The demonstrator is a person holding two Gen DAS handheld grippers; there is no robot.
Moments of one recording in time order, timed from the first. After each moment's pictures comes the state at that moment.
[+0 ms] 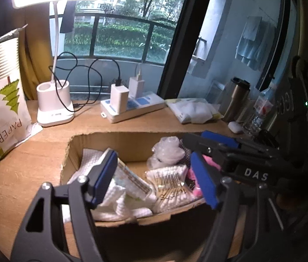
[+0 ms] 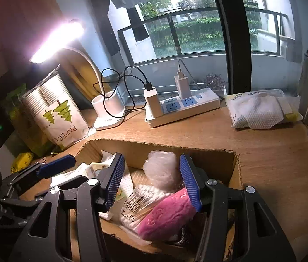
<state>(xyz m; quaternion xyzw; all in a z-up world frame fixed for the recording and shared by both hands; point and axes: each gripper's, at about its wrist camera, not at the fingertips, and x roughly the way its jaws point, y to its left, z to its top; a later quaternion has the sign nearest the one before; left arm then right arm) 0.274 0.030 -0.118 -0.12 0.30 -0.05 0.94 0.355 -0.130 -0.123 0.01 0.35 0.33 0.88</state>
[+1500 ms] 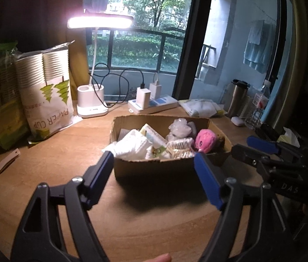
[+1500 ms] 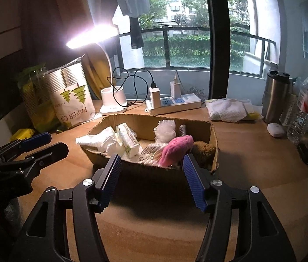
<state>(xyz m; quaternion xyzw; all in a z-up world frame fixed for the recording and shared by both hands) 0.153 0.040 -0.101 -0.09 0.27 0.00 0.96 0.213 -0.153 -0.095 -0.06 0.30 0.27 0.91</state>
